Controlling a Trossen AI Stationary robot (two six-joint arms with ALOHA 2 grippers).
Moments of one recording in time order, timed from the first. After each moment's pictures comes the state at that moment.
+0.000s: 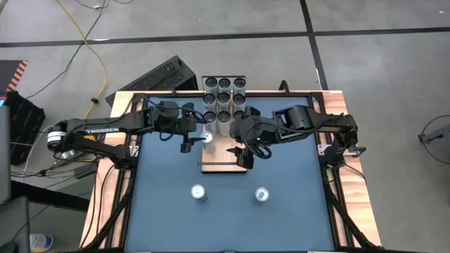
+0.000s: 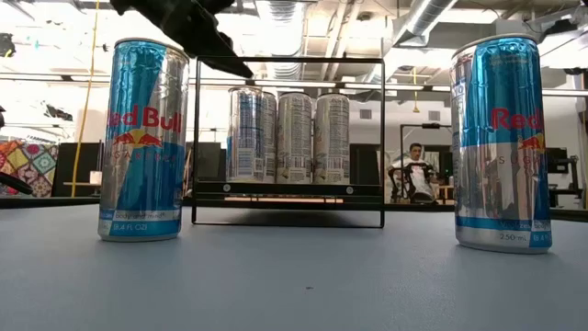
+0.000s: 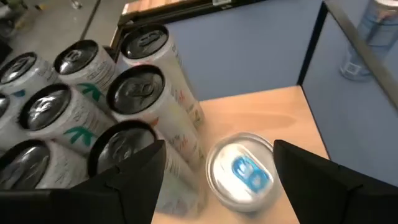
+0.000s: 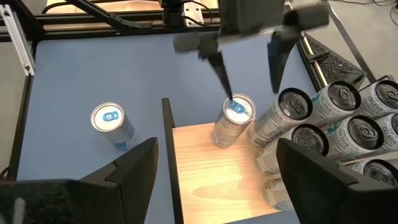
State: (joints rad) left arm 0.25 1.14 0.90 -0.21 0.06 0.32; right arm 0.19 1.85 2.33 -1.28 0.31 0.20
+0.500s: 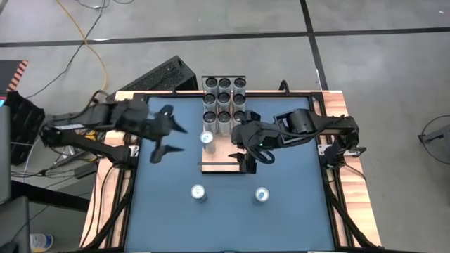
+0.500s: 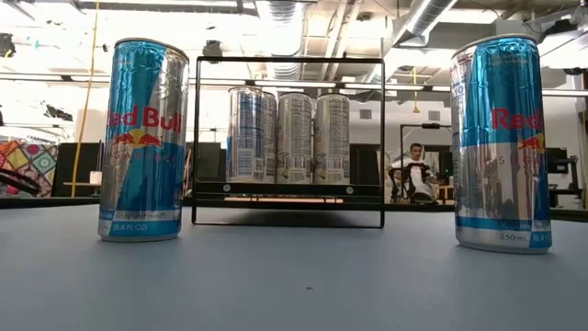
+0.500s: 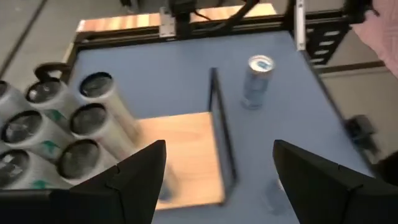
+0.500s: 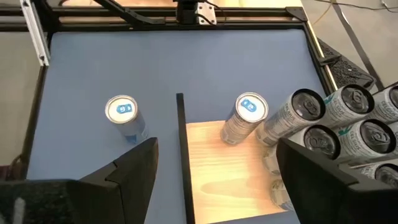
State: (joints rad) left arm -0.01 1.03 1.32 -0.77 0.04 0.07; right arm 0.22 1.85 2.33 -1.28 0.31 0.19
